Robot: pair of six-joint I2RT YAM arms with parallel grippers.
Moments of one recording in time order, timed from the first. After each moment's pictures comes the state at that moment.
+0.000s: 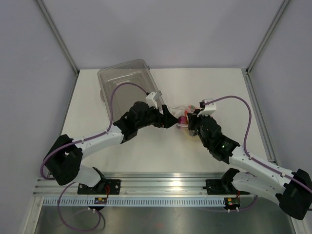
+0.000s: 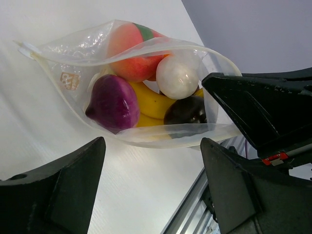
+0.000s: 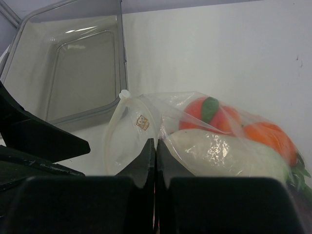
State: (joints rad) left arm -0.77 1.42 0.84 0.27 0.23 -0.68; right arm 0.79 0.94 0.58 0.16 0.53 0.35
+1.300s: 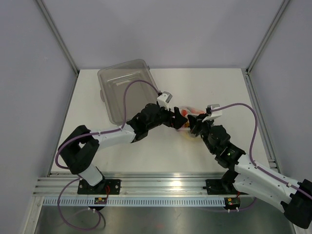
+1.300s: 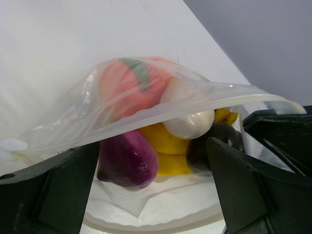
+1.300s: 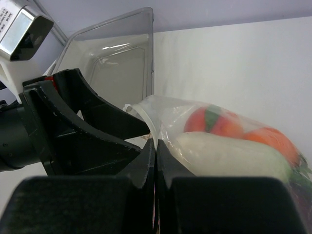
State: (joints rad) left arm -0.85 1.60 0.91 0.44 0.10 -0.49; right arm 0.79 0.78 0.45 0.27 0.43 0.34
